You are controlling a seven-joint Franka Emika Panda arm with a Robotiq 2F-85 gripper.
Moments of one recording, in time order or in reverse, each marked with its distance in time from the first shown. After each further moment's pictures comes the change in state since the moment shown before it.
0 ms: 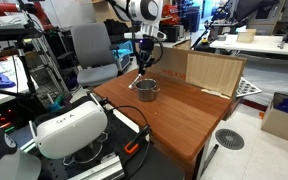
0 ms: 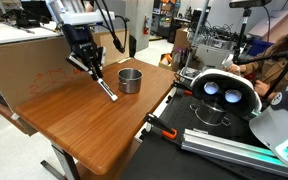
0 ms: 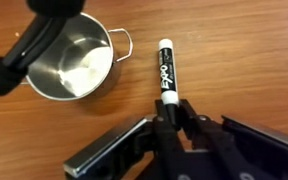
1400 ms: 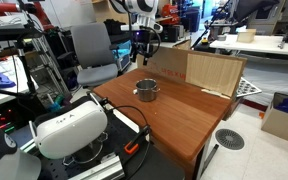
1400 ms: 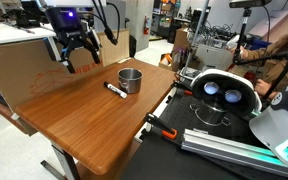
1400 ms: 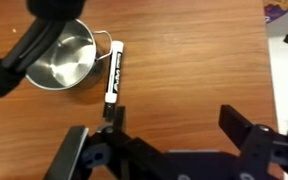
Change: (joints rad) arm 0.019 -0.032 0.025 0.048 0.000 -0.049 0.007
